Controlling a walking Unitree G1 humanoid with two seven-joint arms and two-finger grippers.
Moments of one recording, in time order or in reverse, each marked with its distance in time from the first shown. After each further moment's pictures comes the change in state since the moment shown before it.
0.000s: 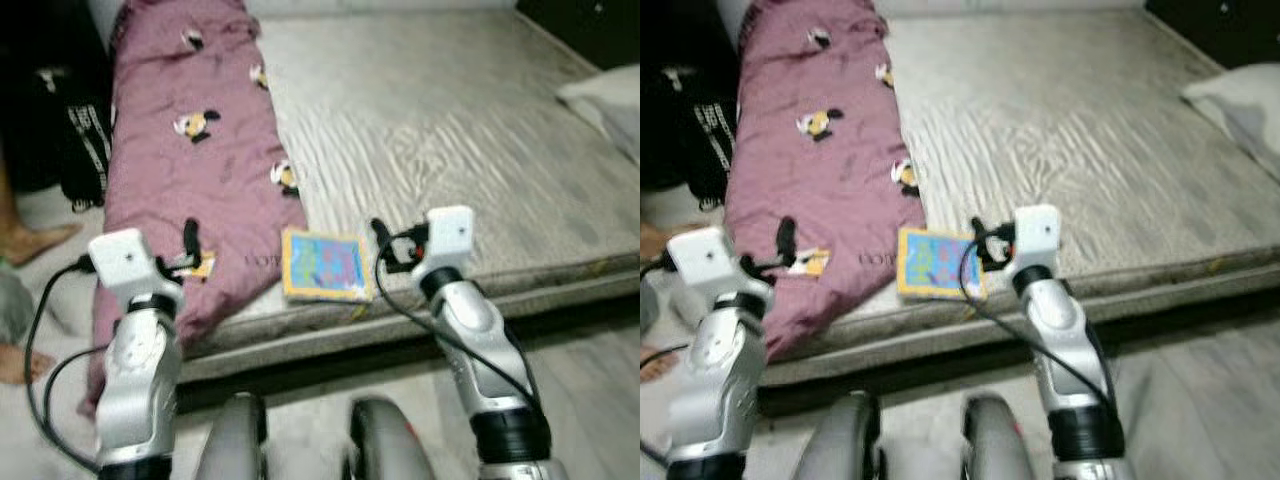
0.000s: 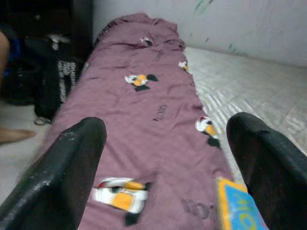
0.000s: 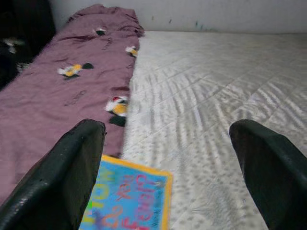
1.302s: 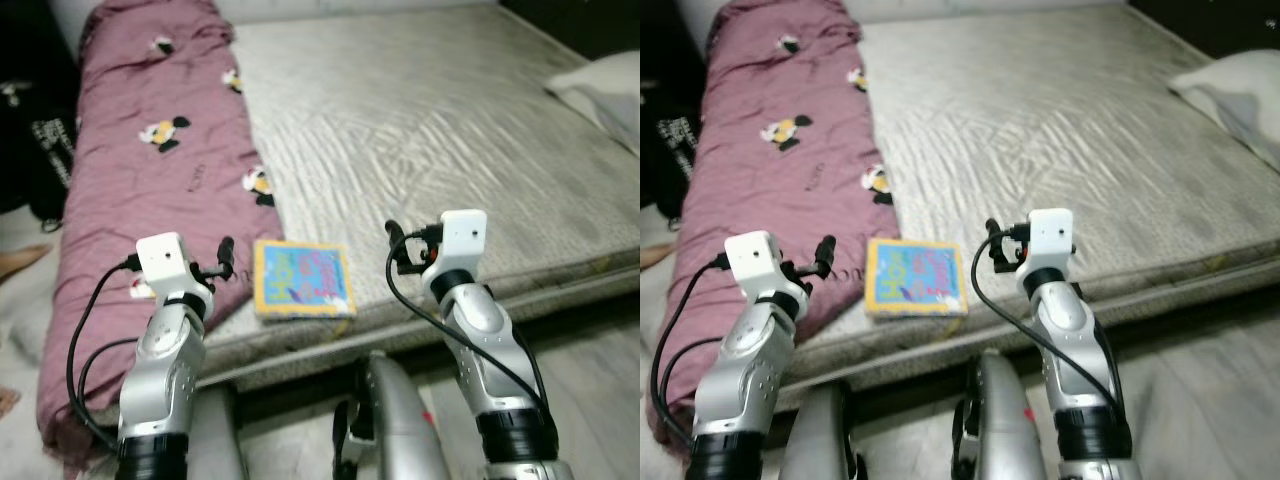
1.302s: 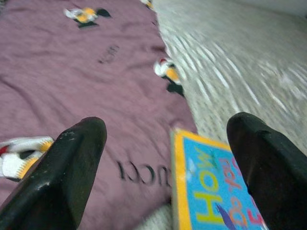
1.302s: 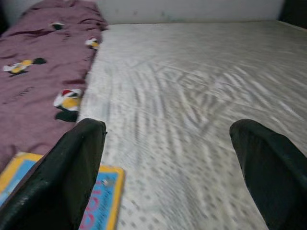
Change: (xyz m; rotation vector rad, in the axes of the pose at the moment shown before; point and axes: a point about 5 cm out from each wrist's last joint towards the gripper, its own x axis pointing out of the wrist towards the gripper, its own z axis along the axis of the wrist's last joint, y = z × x) left arm 0.015 -0.008 -0.028 -0.034 0.218 -0.052; right arm 0.002 -0.006 -0.001 0.019 0.007 -0.052
